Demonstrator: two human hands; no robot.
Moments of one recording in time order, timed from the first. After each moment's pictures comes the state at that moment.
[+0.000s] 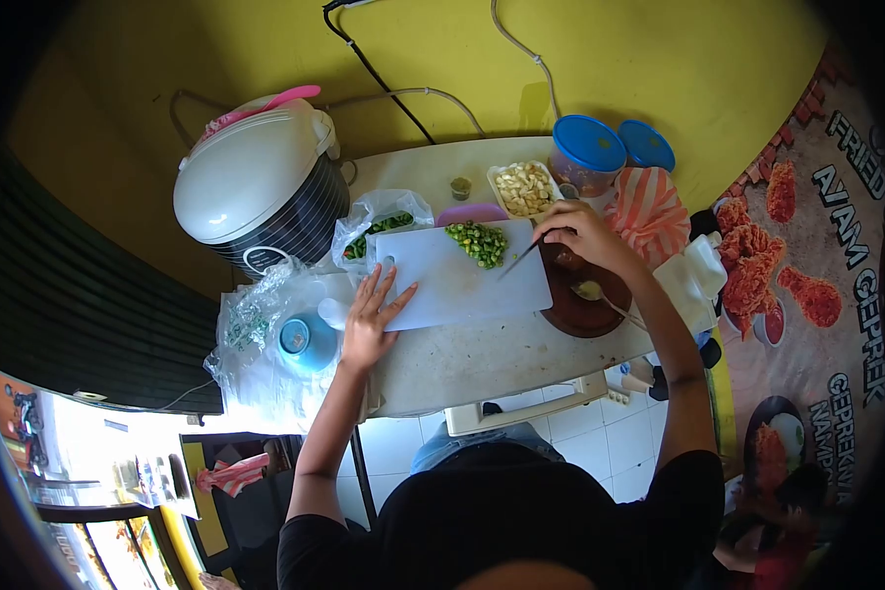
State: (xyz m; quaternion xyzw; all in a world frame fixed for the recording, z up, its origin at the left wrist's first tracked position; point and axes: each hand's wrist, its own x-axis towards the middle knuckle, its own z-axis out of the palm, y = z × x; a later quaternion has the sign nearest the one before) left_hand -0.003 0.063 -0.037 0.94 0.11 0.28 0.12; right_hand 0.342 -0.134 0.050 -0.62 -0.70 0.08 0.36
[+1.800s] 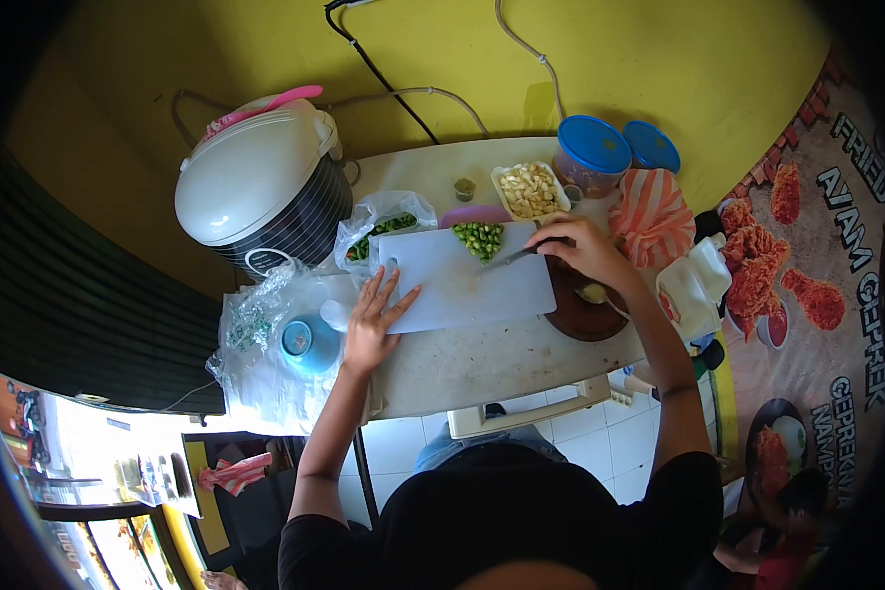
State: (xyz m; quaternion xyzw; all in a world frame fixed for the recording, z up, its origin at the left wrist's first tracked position) left_hand -0.003 0.063 -0.036 0.95 0.11 0.28 0.11; right_hand 0.321 -0.135 0.046 -0.63 -0.65 0.12 0.40
